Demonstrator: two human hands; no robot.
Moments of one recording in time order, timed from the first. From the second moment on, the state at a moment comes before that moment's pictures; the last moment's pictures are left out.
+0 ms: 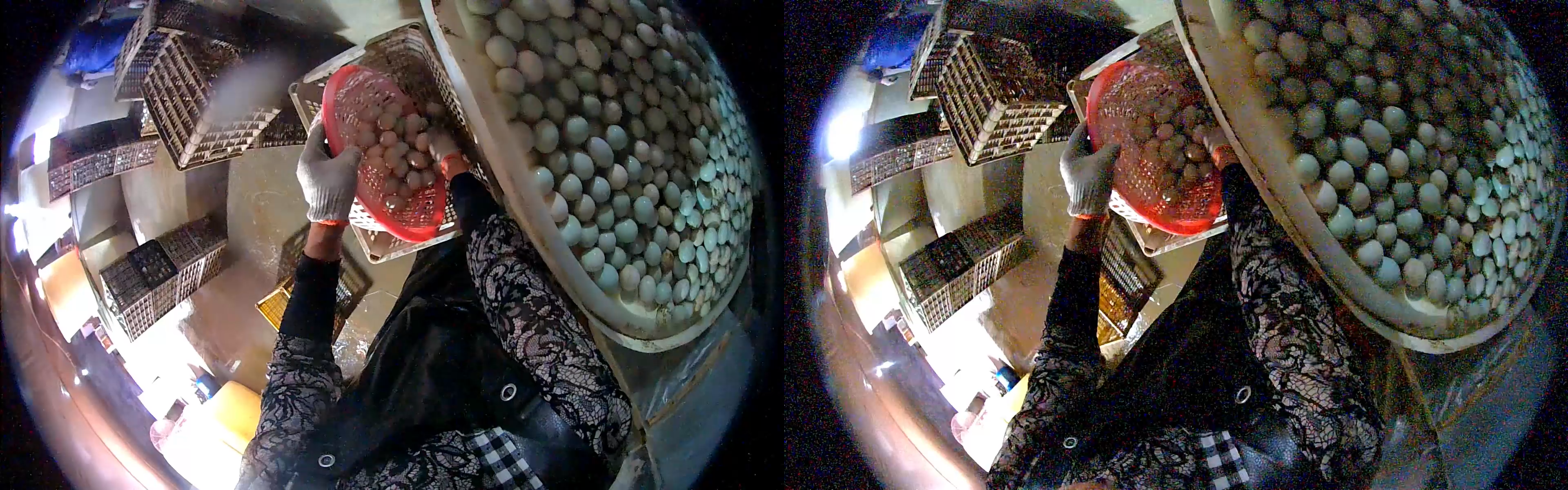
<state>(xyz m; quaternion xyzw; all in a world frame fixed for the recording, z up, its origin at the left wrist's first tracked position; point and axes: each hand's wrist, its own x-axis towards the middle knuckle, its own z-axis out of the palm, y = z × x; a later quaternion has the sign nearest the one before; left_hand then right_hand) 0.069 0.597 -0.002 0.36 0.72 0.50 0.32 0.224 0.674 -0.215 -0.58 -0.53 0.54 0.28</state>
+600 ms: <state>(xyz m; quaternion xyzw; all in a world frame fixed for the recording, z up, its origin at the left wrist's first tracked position) 0.036 0.559 -0.067 0.33 0.76 0.54 0.10 0.229 0.527 -0.065 -0.51 -0.62 0.45 0.39</state>
